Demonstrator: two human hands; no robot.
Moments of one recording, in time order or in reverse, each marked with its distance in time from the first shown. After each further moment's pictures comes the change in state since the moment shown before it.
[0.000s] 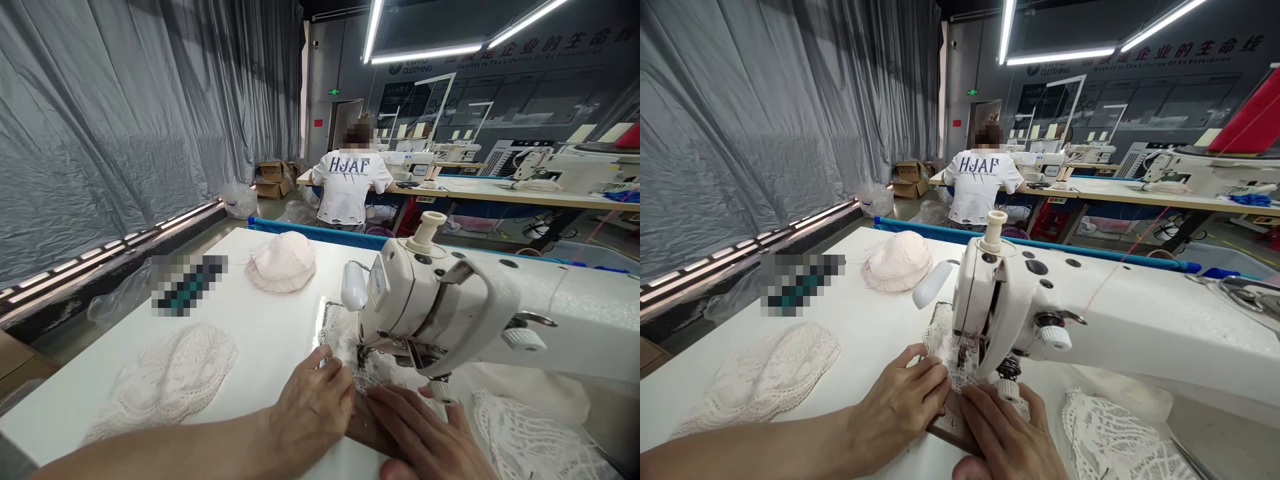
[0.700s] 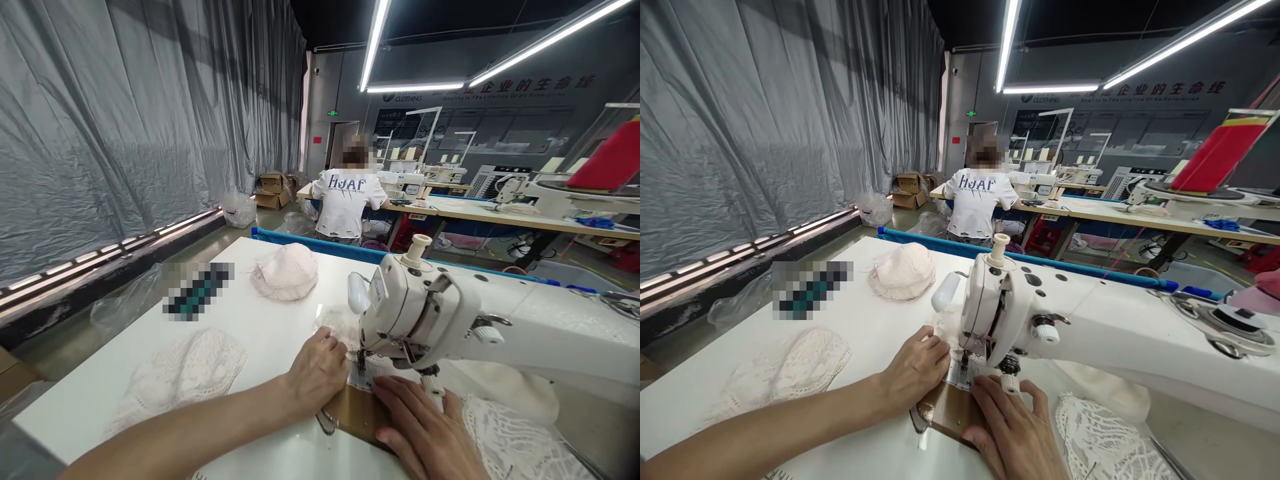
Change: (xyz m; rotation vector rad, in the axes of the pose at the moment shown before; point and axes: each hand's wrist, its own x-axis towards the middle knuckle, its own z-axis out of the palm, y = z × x) left_hand 0.013 -0.028 0.014 0.114 -0.085 0.020; right_hand -0.001 0.001 0.003 -0.095 0.016 0.114
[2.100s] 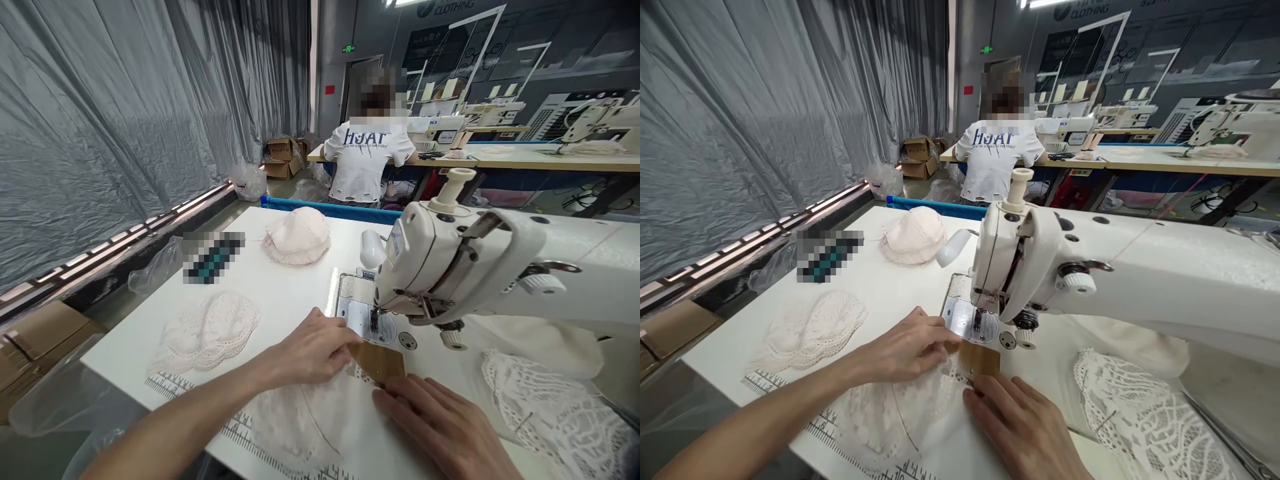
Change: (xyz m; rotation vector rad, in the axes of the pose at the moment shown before) left_hand -0.017 0.000 -0.057 -0.770 -0.486 -0.393; right_hand -0.008 -0.029 -0.013 0.424 -0.023 -0.032
